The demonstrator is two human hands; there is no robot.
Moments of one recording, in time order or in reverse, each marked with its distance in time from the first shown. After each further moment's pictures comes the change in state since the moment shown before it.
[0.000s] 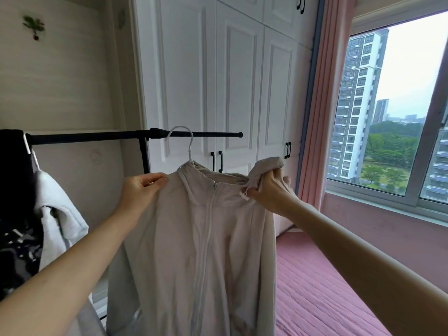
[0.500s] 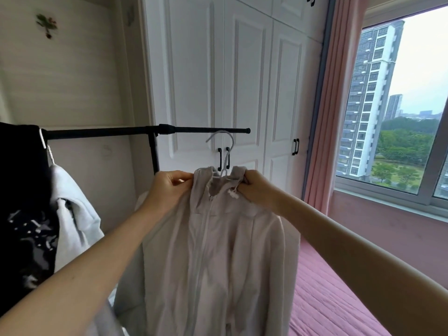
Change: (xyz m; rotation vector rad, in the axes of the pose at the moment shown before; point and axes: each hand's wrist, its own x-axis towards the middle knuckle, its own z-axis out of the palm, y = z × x) left_hand -0.020 0.016 0.022 0.130 -0.201 0.208; right_hand -0.013 -0.049 0.010 0.424 -0.181 -0.254
